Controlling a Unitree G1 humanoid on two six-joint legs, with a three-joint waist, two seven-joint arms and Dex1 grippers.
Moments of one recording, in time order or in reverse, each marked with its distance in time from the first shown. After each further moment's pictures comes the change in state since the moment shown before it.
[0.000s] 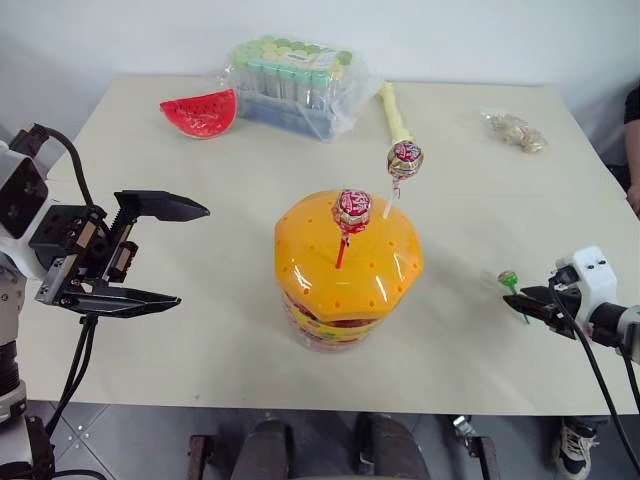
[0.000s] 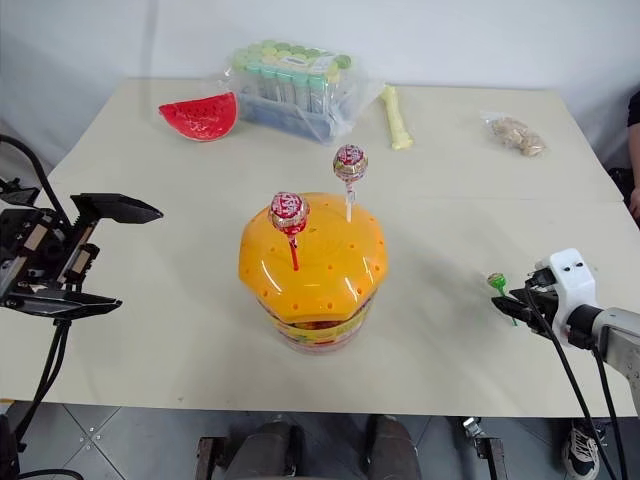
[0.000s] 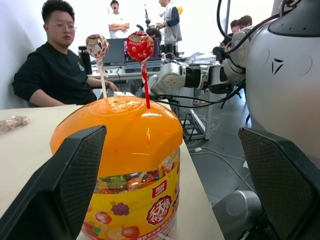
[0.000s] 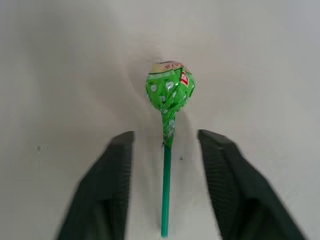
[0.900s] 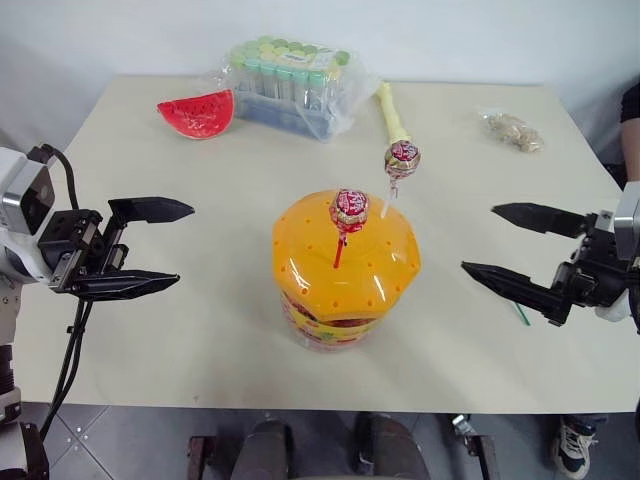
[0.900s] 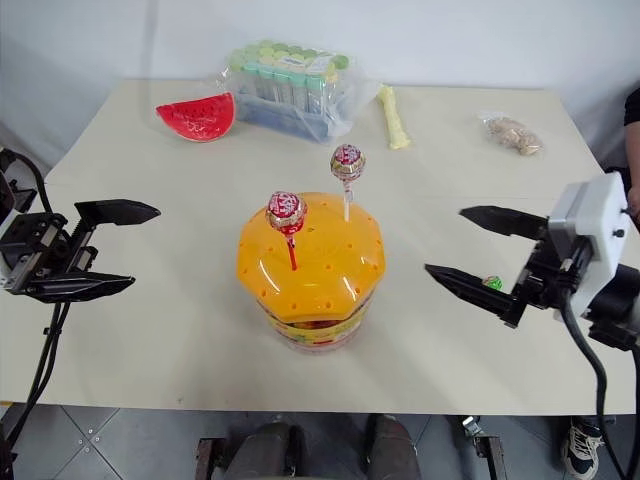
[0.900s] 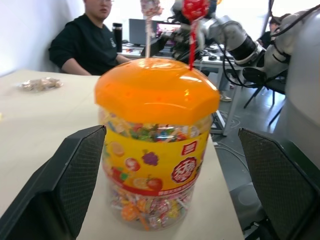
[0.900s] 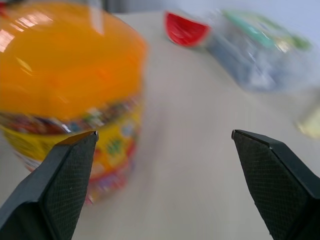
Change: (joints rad) left arm 0.036 0.016 -0.010 0.155 0.115 -0.035 -0.001; right arm -0.104 -0.039 -0.259 -0.608 0.463 -0.020 0.121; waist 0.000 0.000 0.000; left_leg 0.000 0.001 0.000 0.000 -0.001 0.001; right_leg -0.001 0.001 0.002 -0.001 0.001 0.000
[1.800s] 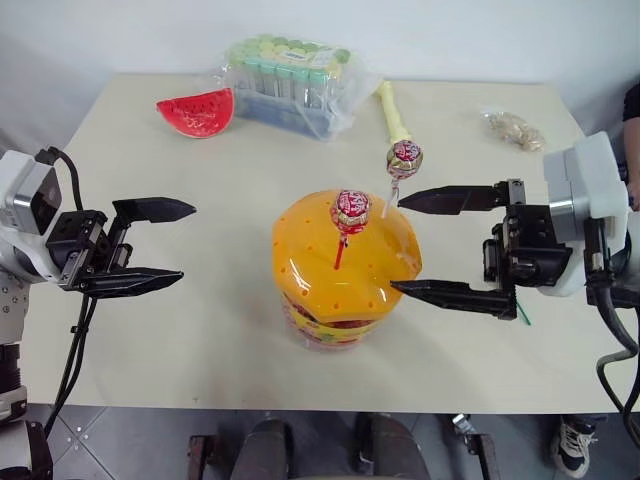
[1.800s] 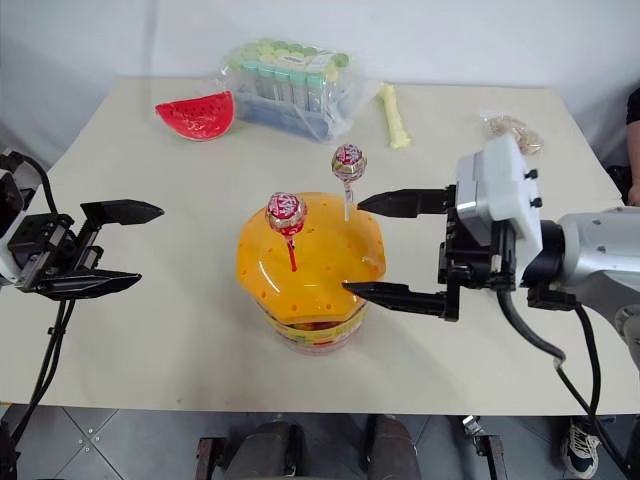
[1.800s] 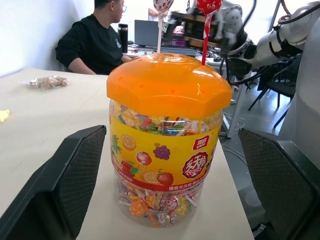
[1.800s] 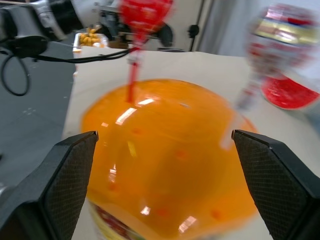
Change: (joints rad) left arm 0.000 -0.012 -0.025 0.036 0.005 -0.042 0.000; right arm -0.391 -0.060 0.369 0.065 0.073 -0.051 0.048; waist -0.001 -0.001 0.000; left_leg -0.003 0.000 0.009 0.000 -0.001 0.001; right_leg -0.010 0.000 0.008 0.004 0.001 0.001
